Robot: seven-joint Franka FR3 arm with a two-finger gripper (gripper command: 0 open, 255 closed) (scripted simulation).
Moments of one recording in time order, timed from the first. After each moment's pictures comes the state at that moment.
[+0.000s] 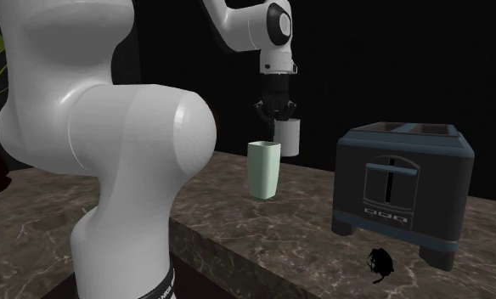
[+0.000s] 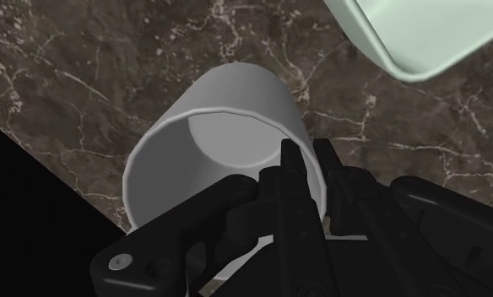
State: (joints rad) arm -0.03 -0.26 -0.31 -2.30 -0.08 2.11 -0.67
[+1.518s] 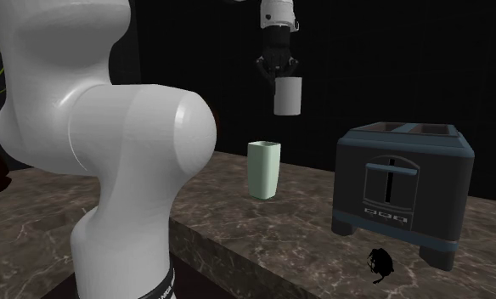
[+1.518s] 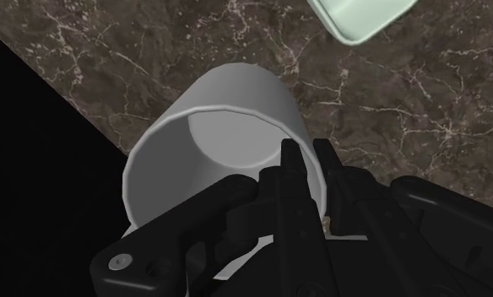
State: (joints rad) arm -0.03 -0.30 -0.29 -2.04 -0.08 1.80 -0.66
